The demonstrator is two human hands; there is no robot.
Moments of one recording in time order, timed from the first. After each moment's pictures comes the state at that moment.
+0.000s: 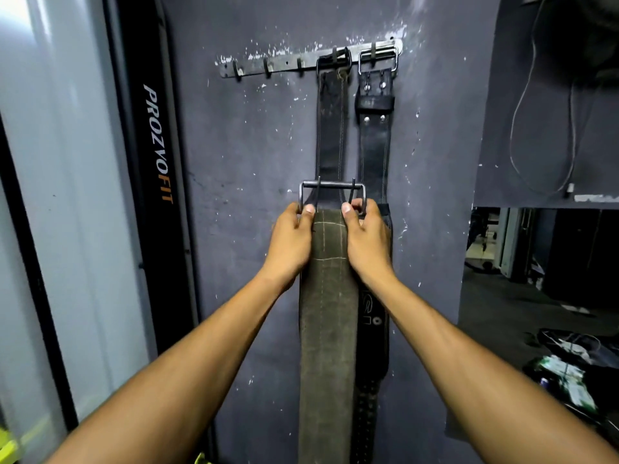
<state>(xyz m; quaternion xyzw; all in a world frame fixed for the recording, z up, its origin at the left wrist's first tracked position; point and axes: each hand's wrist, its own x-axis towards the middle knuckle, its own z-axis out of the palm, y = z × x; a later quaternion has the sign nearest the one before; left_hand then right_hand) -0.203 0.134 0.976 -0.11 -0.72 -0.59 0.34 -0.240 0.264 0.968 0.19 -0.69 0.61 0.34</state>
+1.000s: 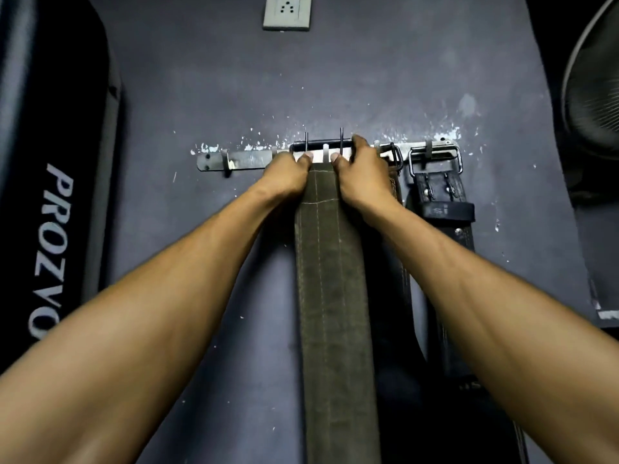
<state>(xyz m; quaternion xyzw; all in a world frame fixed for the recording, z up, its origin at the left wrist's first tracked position) -0.452 0.013 1.284 -0.20 -0.78 -0.45 0.38 -0.443 0.148 1.269 0.15 -0.72 0.41 0.54</state>
